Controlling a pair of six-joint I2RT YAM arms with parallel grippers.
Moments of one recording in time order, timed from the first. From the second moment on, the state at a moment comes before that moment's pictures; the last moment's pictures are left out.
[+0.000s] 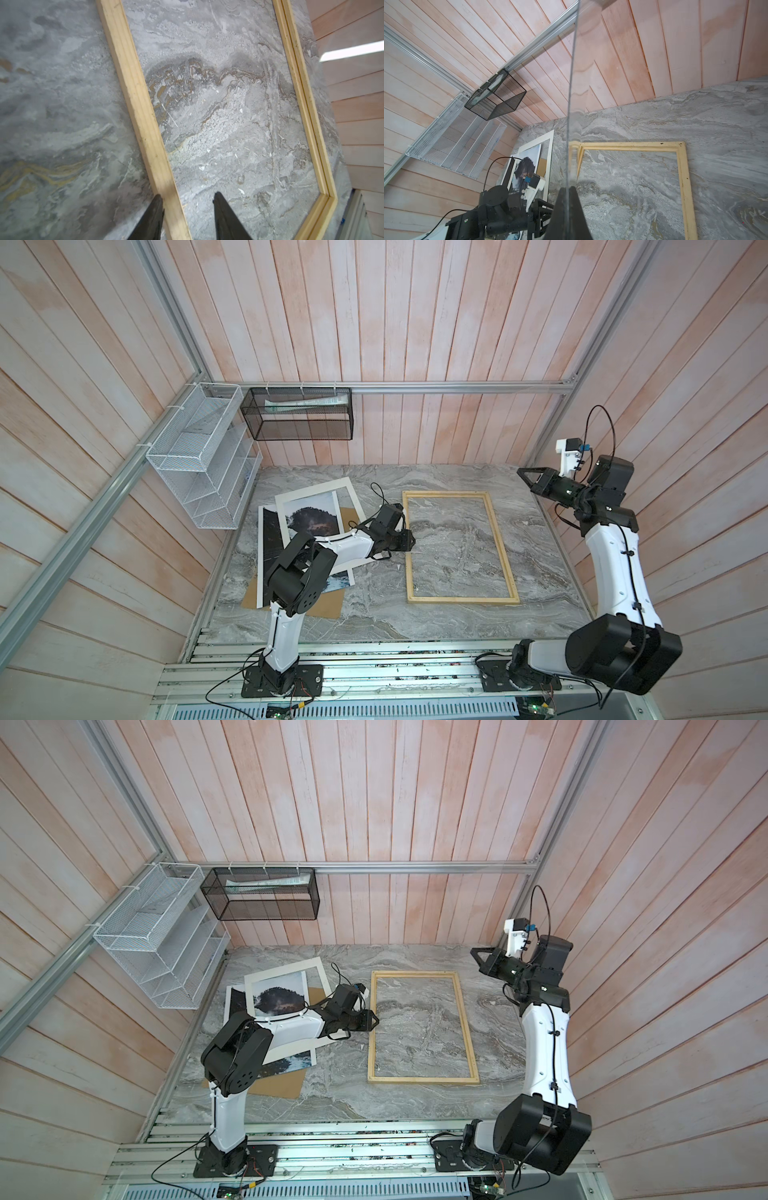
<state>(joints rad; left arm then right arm) -0.67 2.04 1.32 -0.10 0.22 -0.51 -0.30 1.34 1.35 -0.40 -0.86 0.35</state>
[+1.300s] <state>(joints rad) -0.60 2.19 1.57 -0.34 0.03 -0.42 -0.30 1.20 1.01 -0.23 -0.93 0.57</state>
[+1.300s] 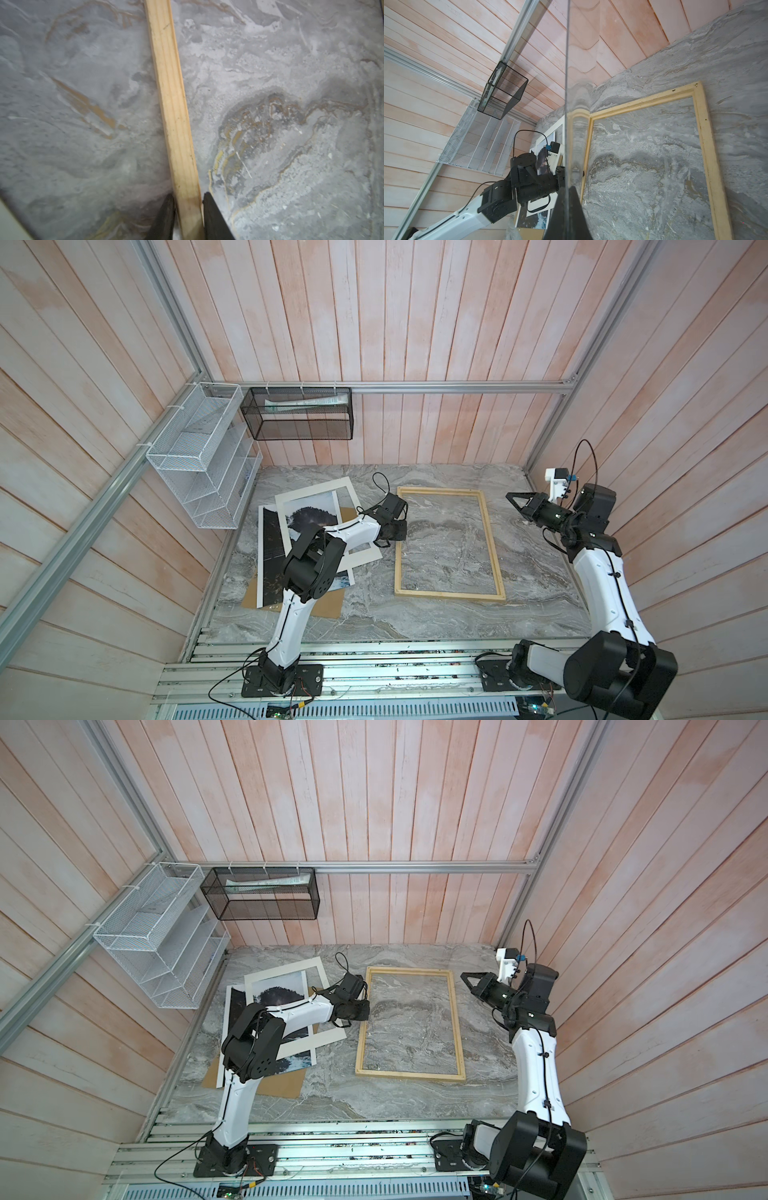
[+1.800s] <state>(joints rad) -0.53 2.12 1.52 -0.32 0.06 -0.36 -0.21 1.16 0.76 -0.06 -0.99 0.70</state>
